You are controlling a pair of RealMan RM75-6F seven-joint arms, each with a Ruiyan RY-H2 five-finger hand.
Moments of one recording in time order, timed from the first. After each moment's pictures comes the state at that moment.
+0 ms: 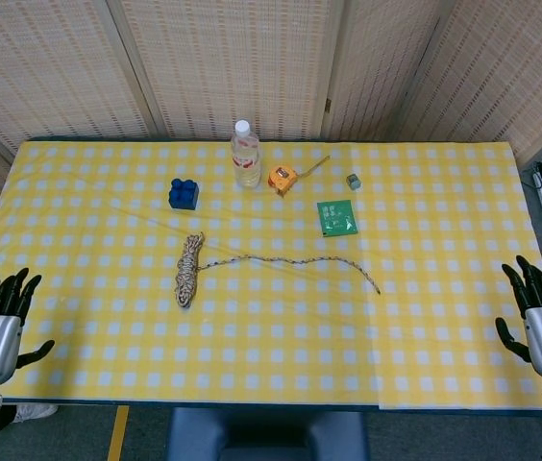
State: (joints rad) left arm -0.13 -1.15 -0.08 -1.69 1.46 1.47 0.22; right arm 0.07 -1.08 0.07 -1.63 -1.49 1.50 -0.07
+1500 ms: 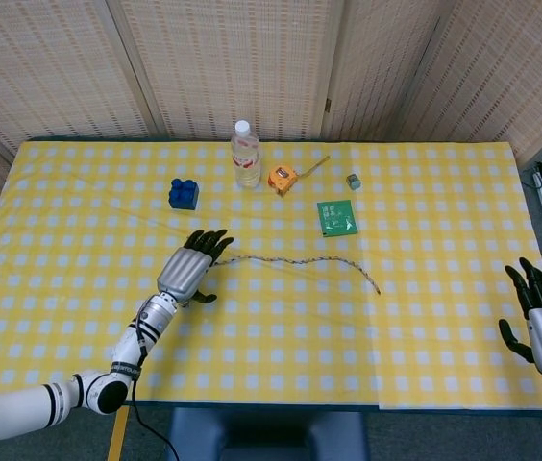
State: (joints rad) left arm -0.80 -1.60 -0.25 -1.43 1.08 0.90 0.41; right arm 0.06 -1.08 0.07 -1.61 -1.47 1.48 -0.05
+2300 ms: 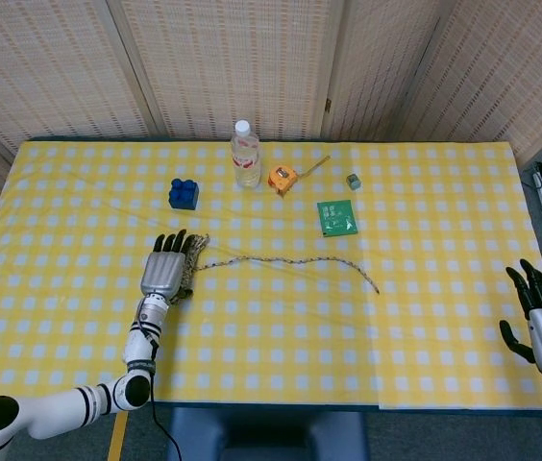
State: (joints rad) left arm -0.80 -1.79 -0.25 -1.20 0.76 1.04 0.64; right arm 0.07 -1.09 0.07 -1.58 -1.47 1.47 -0.02
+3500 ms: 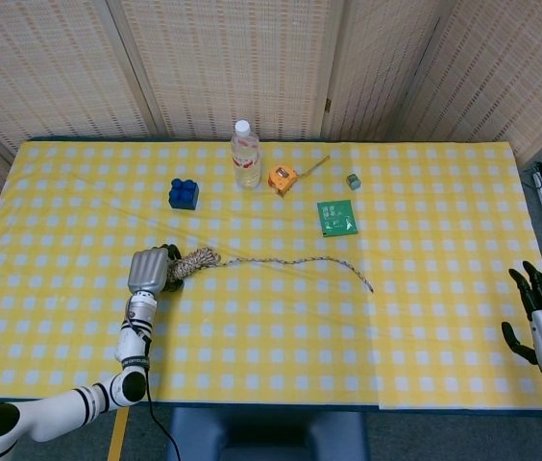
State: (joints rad) left arm -0.75 -1.83 -0.29 -1.10 0.81 1.03 0.45; right arm 0.06 -1.10 0.07 -1.56 -1.46 1.46 0.00
